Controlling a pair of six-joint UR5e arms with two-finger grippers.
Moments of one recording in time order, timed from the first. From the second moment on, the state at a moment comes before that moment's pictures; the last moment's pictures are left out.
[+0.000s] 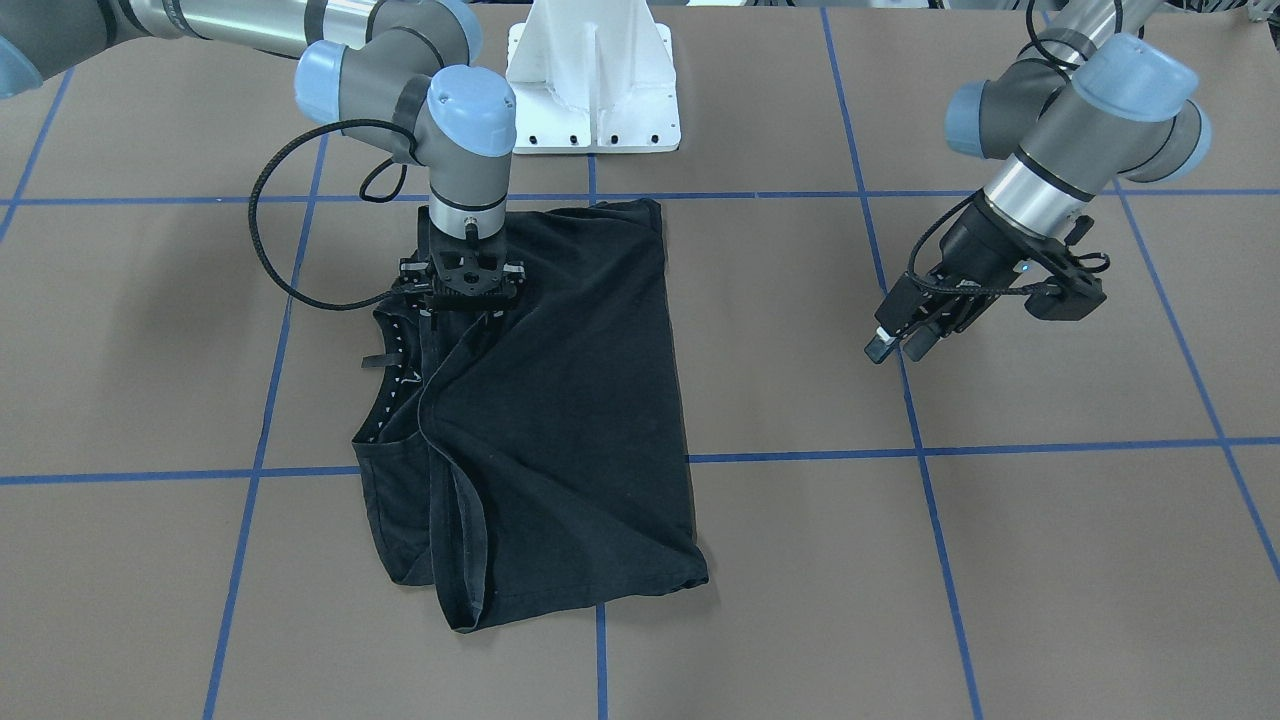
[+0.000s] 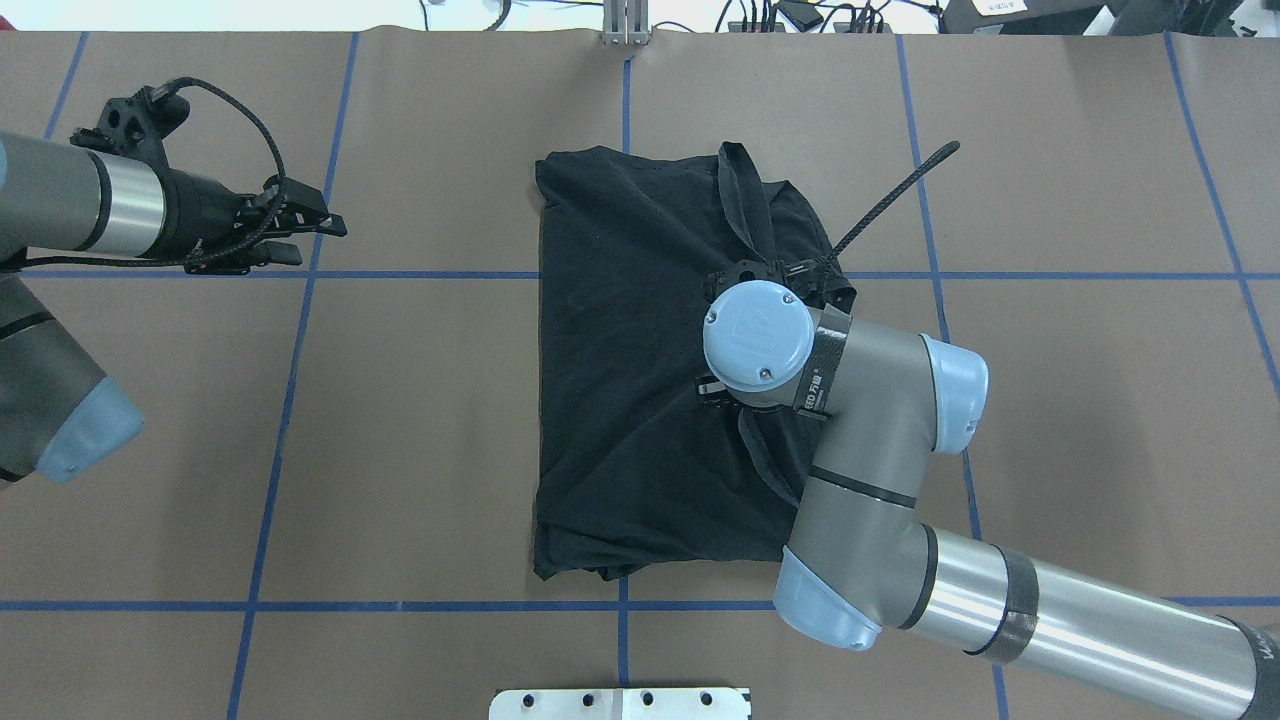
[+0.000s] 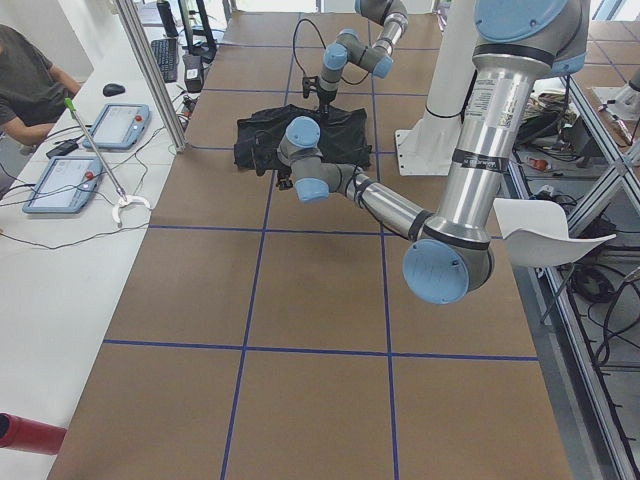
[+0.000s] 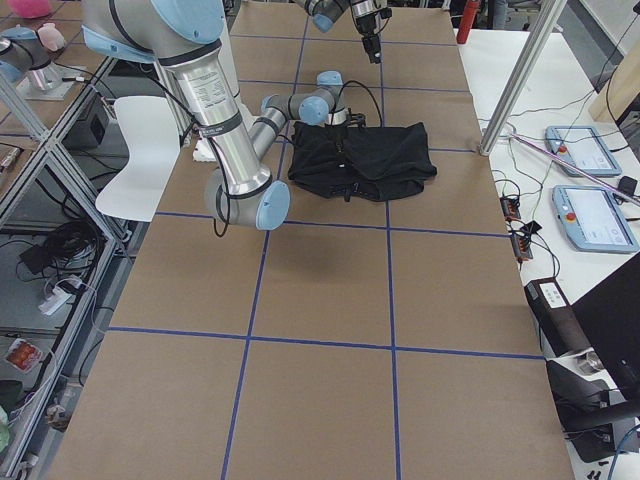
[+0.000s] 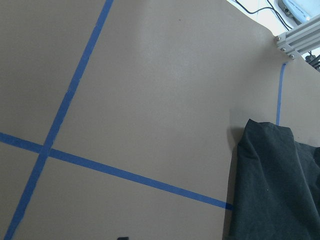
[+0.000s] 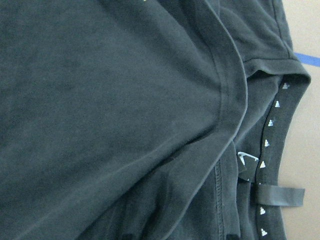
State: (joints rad) left arm -0.88 -1.81 -1.76 -2.35 -2.03 -1.52; right arm 0.45 -0.97 1.72 -1.74 1.64 1.10
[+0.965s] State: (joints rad) left arm -0.88 -1.80 -1.76 -2.35 -2.03 -1.52; right arm 0.44 -0.98 1.74 -1.74 1.65 1.15
